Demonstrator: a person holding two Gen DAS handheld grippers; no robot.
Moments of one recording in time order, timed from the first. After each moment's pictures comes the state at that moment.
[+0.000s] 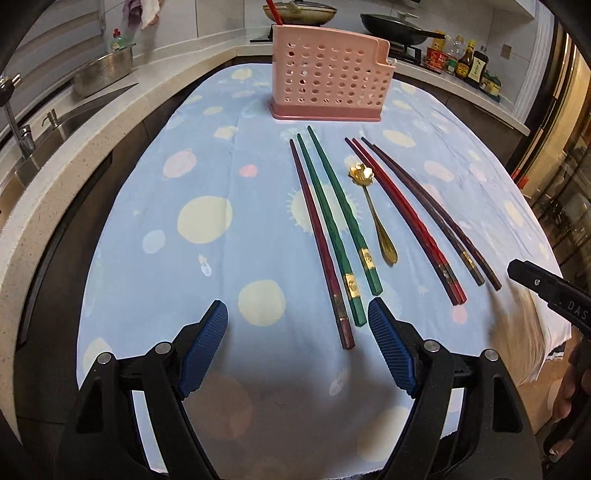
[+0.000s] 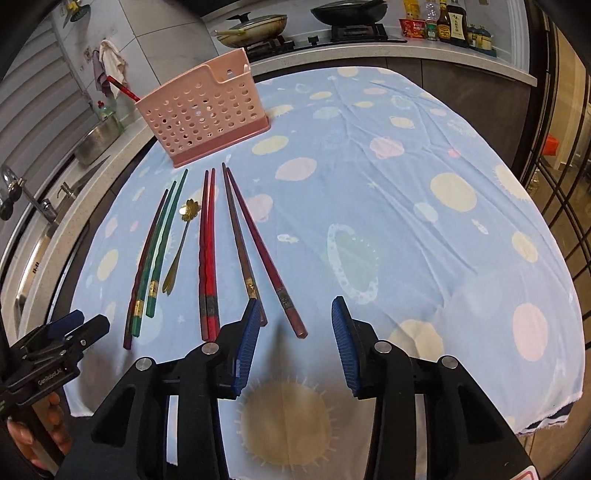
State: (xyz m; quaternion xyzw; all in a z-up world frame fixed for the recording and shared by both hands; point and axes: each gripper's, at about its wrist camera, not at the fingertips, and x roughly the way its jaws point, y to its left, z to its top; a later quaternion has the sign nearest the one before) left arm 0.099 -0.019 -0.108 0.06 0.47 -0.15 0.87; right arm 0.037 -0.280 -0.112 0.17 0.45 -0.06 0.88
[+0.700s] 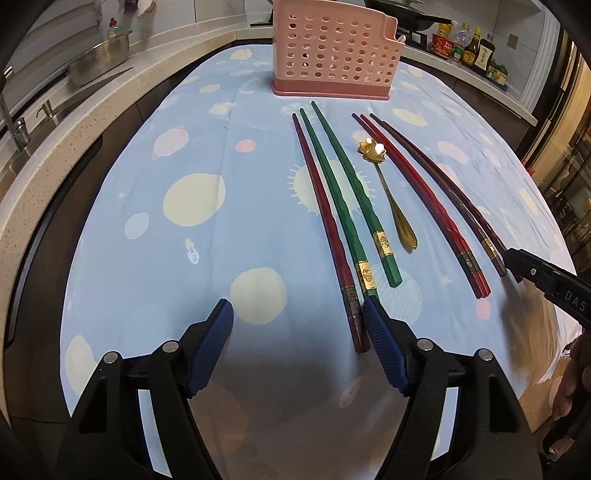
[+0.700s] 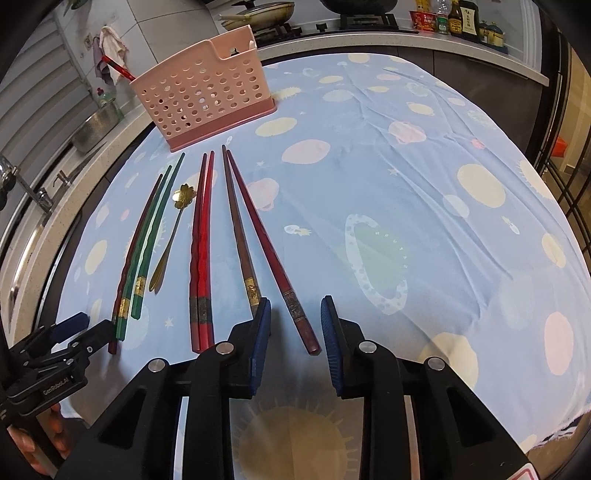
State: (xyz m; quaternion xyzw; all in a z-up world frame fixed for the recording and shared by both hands) left arm 0.112 -0.021 -0.130 0.06 0.49 -0.14 0.86; right arm 0.060 -0.271 -0.132 0.16 0.46 -0.05 0.87
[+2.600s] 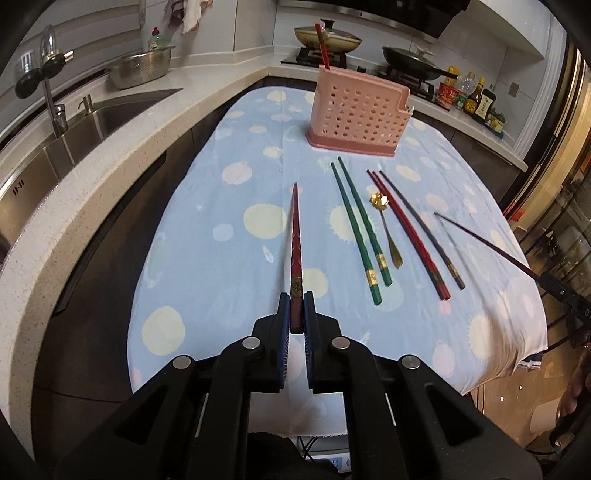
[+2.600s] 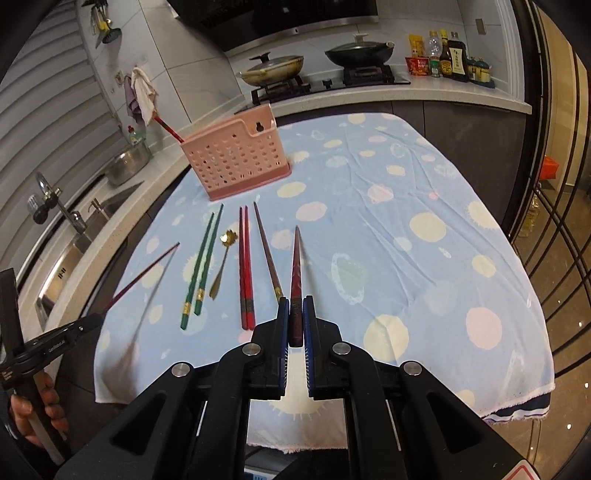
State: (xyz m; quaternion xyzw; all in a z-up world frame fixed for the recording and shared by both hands) left arm 0.067 0.046 -0.048 0.00 0.44 -0.13 0.89; right arm -0.025 -0.283 -0.036 0.17 0.37 -0.03 0.91
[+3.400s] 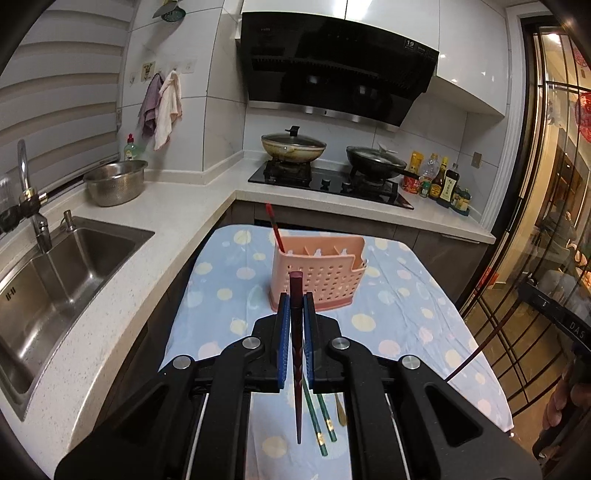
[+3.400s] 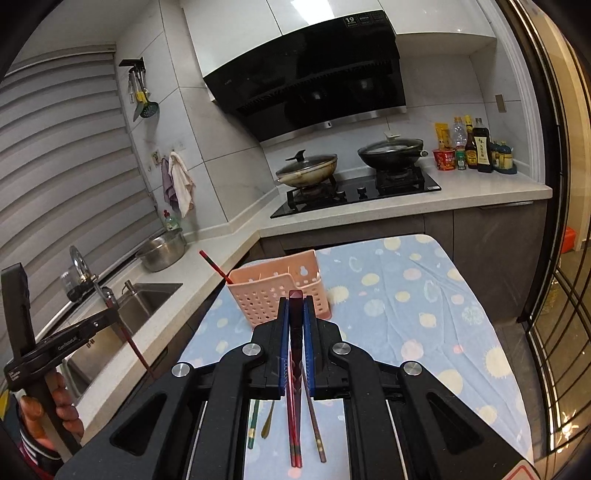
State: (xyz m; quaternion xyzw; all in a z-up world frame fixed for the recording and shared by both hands) left arm 0.130 0.007 0.104 -0.01 0.26 -0.18 0.95; right arm 0.042 -0.299 0.093 0.16 0.21 0.00 0.96
